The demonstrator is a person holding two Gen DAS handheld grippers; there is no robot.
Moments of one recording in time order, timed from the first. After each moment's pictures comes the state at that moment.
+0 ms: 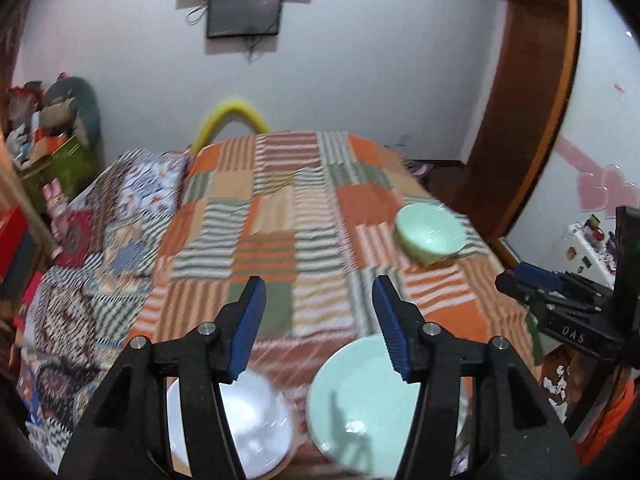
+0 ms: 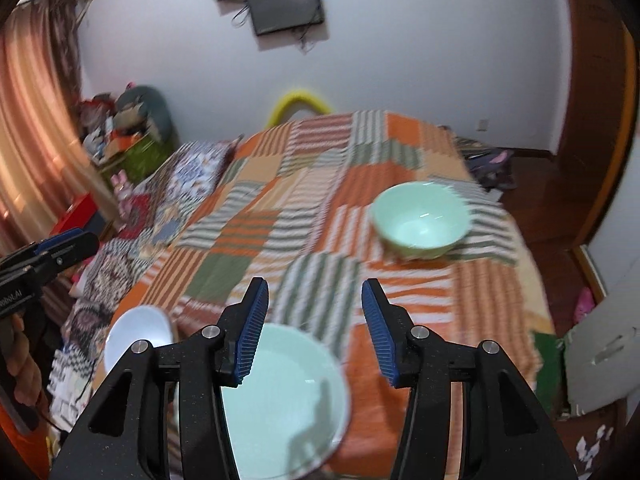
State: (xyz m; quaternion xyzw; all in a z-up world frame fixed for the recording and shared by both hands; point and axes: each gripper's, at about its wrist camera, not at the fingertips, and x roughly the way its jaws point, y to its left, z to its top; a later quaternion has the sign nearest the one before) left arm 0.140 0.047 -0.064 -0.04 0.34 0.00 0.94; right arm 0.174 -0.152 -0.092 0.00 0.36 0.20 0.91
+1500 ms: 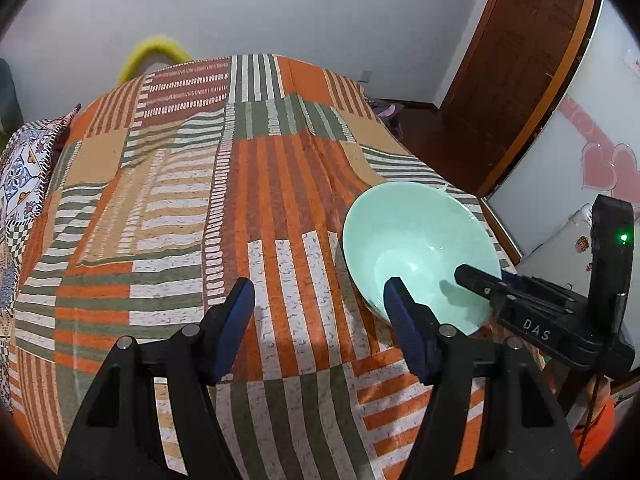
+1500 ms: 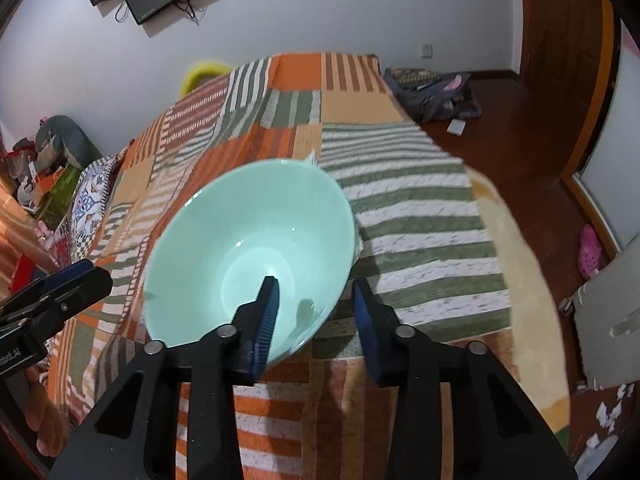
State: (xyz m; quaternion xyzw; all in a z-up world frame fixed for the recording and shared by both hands) left arm 0.393 -0.048 -0.213 -0.06 0.45 -0.08 0.89; right arm 0.358 -0.239 -0.190 0.07 0.46 0.13 0.87
